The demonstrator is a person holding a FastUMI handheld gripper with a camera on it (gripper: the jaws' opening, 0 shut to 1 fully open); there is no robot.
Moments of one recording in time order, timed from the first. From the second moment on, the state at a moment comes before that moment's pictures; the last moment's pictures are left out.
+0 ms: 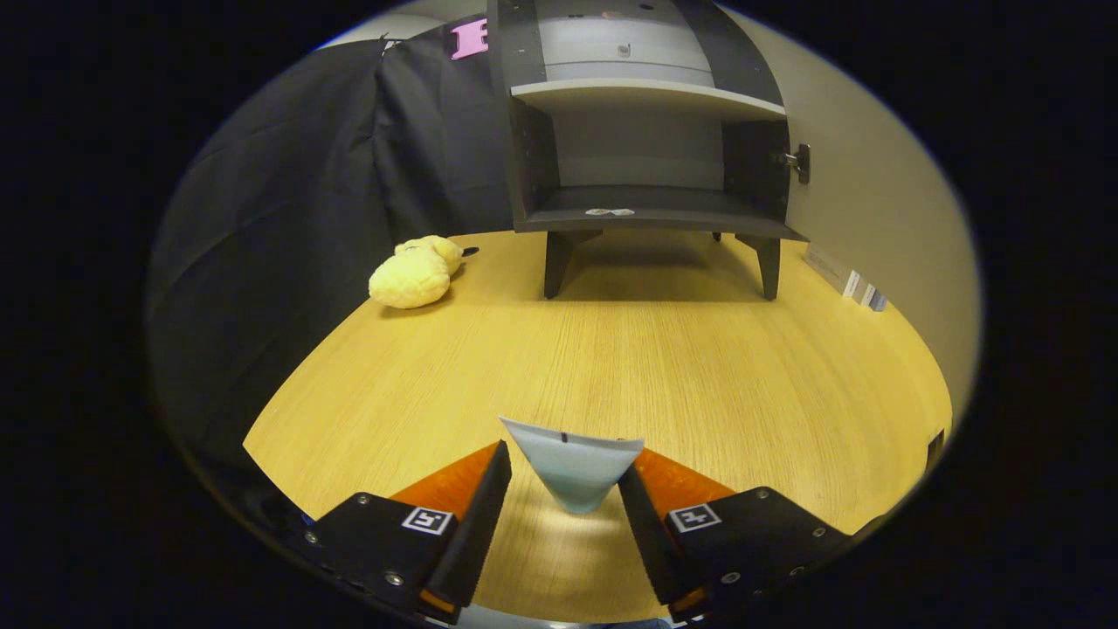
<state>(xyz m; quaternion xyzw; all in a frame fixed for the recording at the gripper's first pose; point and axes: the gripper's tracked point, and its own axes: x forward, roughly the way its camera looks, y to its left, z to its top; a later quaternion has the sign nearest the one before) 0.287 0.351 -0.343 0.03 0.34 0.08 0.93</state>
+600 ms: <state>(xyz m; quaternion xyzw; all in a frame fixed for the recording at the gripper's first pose) 0.338 0.335 -0.242 0.01 0.28 0.12 0.95</state>
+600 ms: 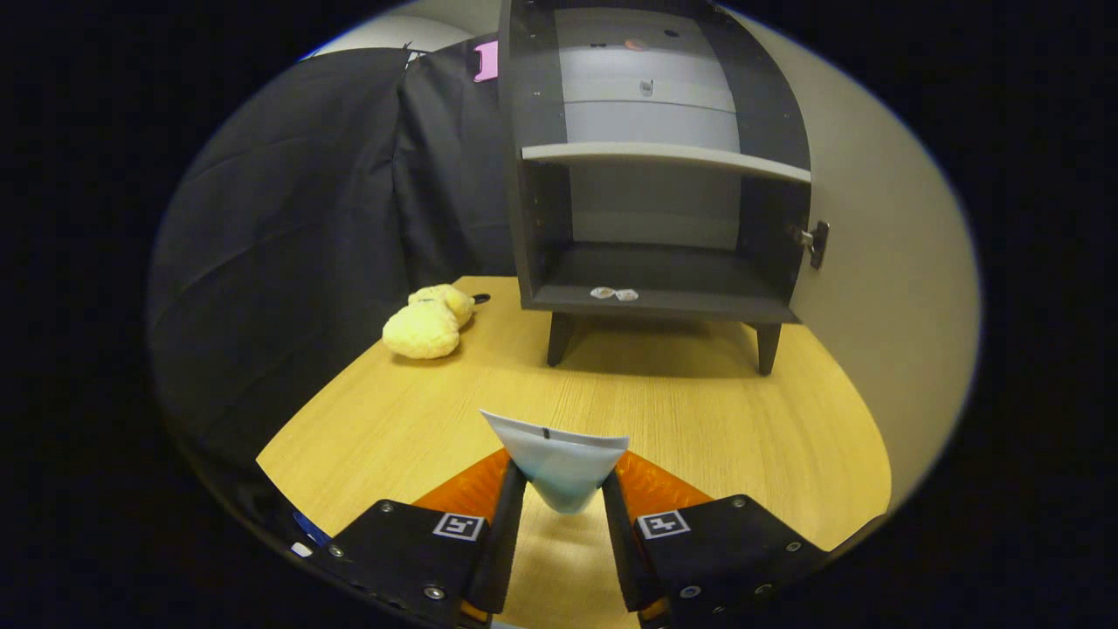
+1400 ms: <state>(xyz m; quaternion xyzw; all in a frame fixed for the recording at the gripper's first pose) 0.509 0.302 -0.019 0.05 0.16 0.11 0.98</state>
